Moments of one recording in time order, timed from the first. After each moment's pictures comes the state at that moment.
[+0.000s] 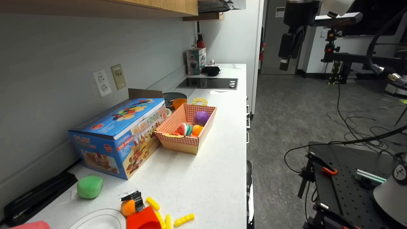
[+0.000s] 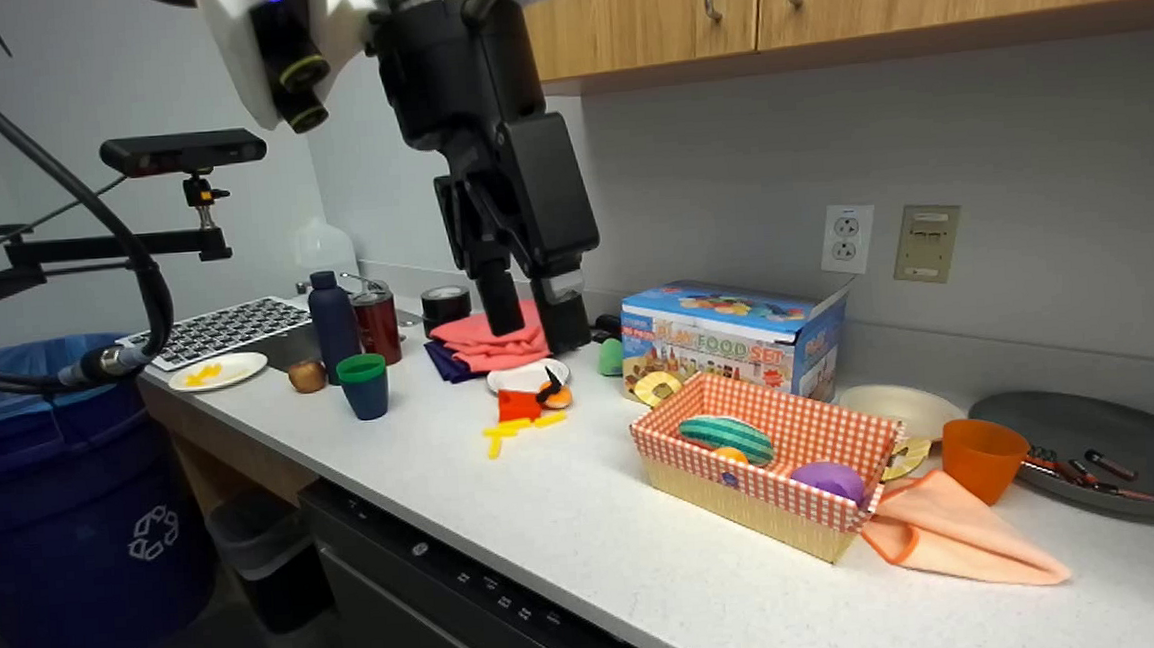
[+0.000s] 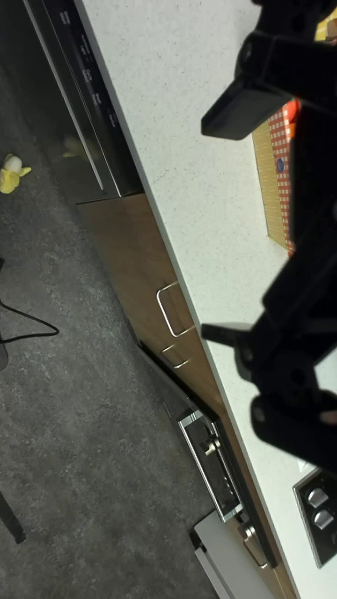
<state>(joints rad) -0.21 -0.68 0.00 -2.55 -0.25 1.94 0.16</state>
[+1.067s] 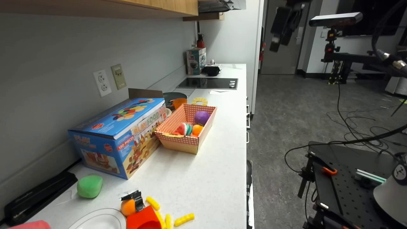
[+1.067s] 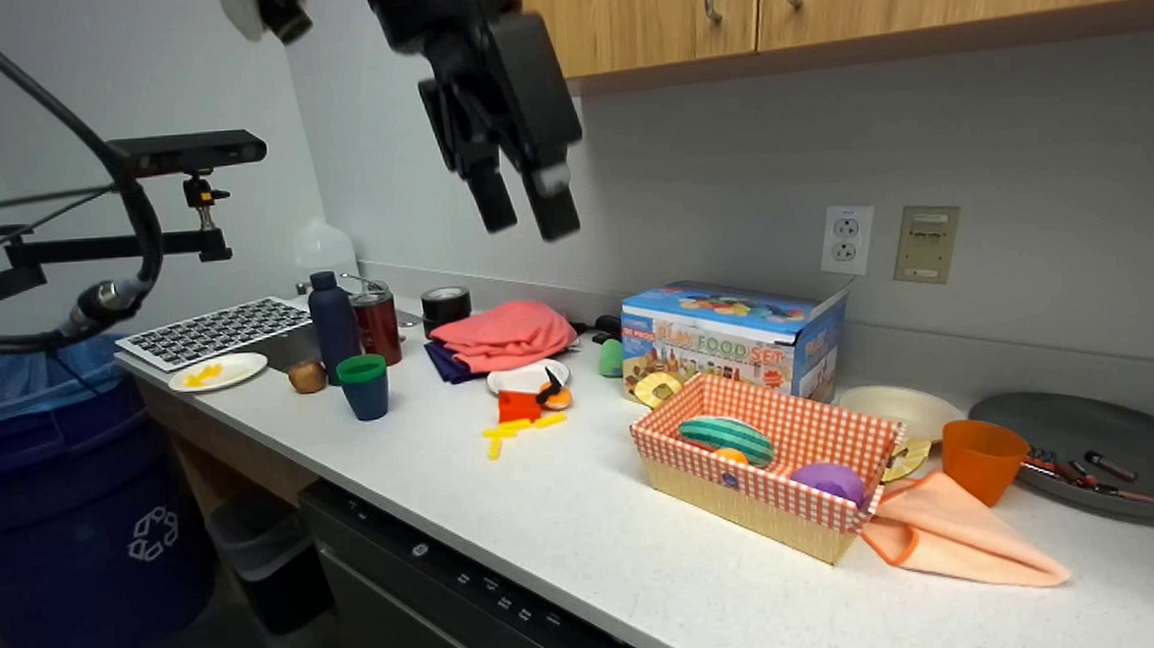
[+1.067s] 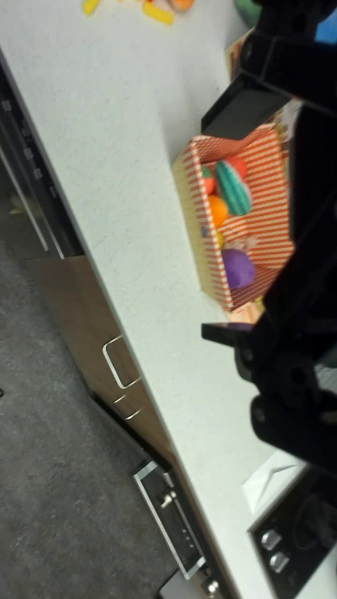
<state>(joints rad) -0.14 -0.73 -0.01 -2.47 -0.13 1.98 0.16</state>
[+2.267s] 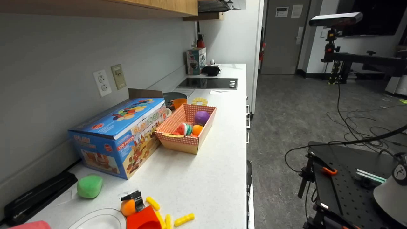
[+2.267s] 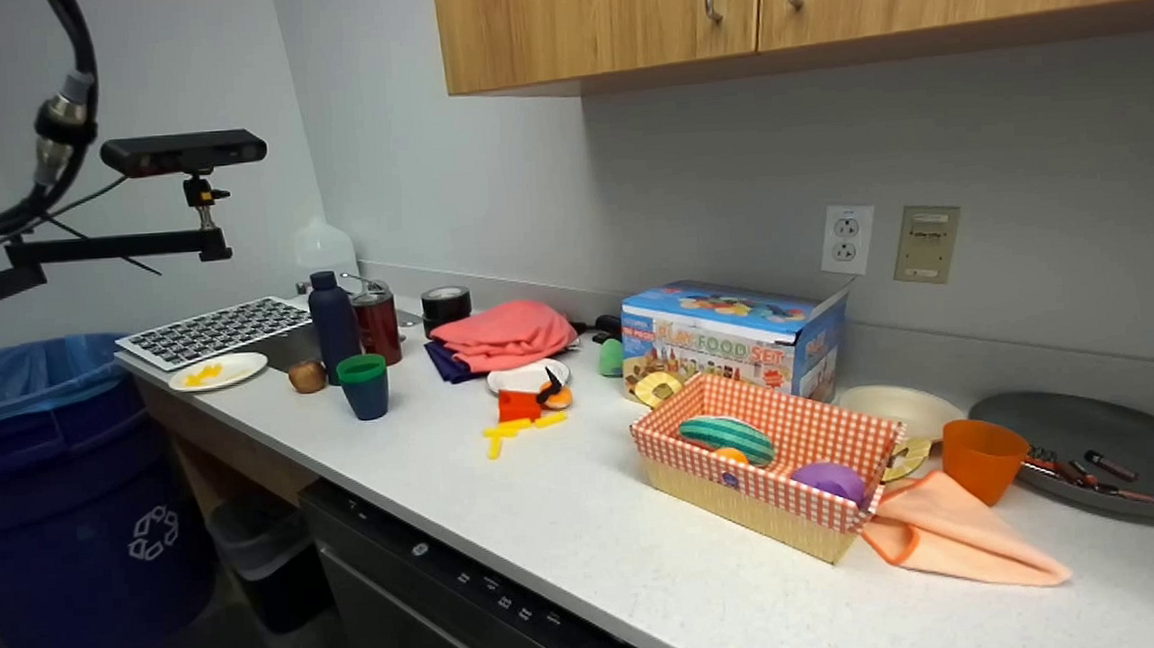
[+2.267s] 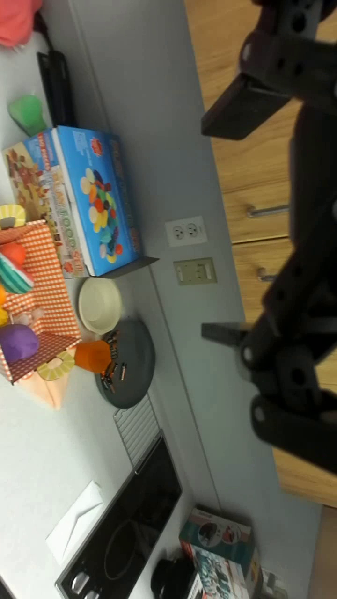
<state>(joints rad) -0.09 -0.70 0.08 -2.11 -0.12 2.09 0.30</state>
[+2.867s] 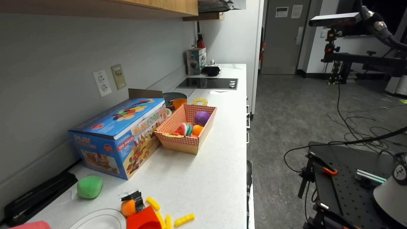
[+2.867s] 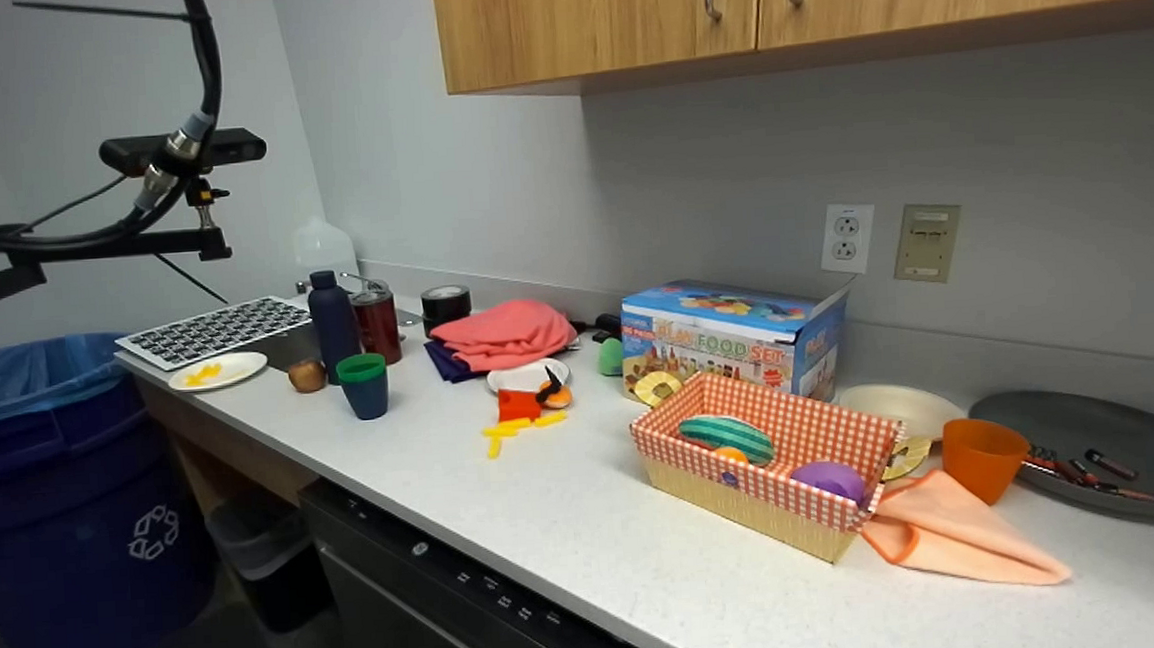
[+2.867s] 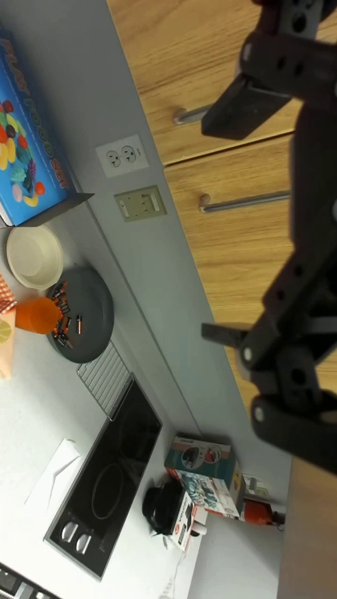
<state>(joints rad) -0.23 -0.45 0.16 -1.96 -0.26 2.22 0.55</state>
